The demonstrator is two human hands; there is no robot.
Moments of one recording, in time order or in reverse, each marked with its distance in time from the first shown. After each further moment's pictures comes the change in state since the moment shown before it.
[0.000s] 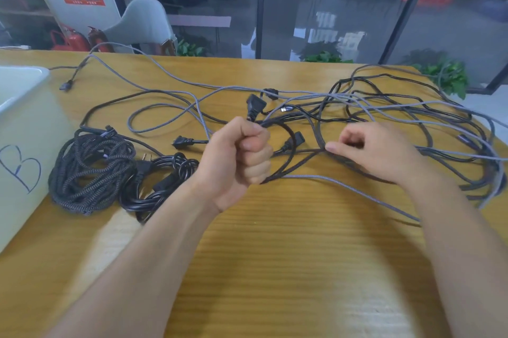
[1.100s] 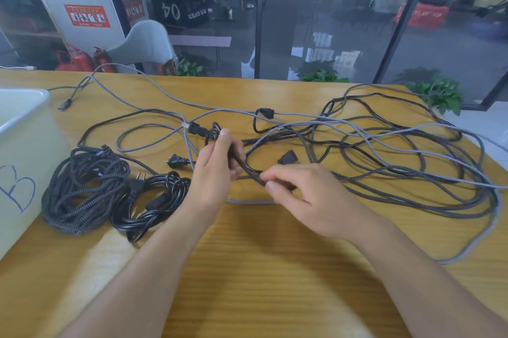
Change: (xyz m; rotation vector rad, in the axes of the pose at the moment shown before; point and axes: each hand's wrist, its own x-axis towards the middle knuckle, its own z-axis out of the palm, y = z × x) left_hand 0.015 -0.014 -0.011 0.354 0.463 0.224; right_hand -0.033 -0.072 0.038 0.304 -0.083 -0.492
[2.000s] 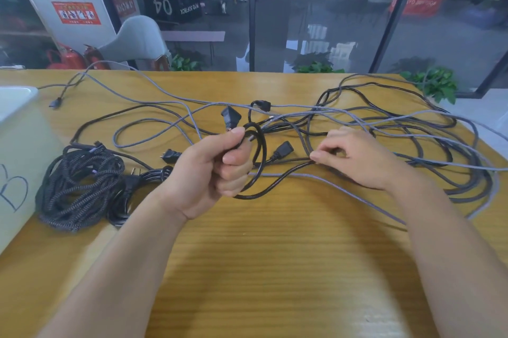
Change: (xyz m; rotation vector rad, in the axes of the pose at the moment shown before) left_hand -0.010 0.029 -0.020 -0.277 -0.648 -0.232; right_hand -0.004 0.076 -0.059 -0.231 -0.018 0.309
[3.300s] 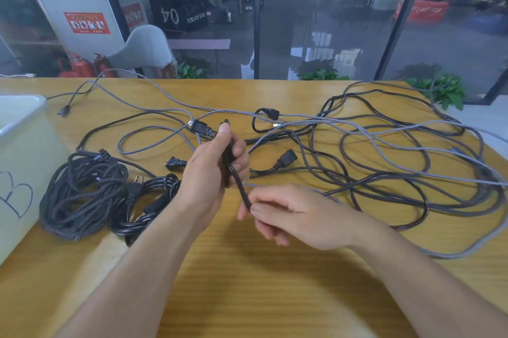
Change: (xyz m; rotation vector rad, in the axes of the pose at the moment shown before) left_hand 0.013 -0.015 0.007 0.070 0.403 0.188; right_hand -0.031 -0.103 0.036 0.558 -0.456 -0.218
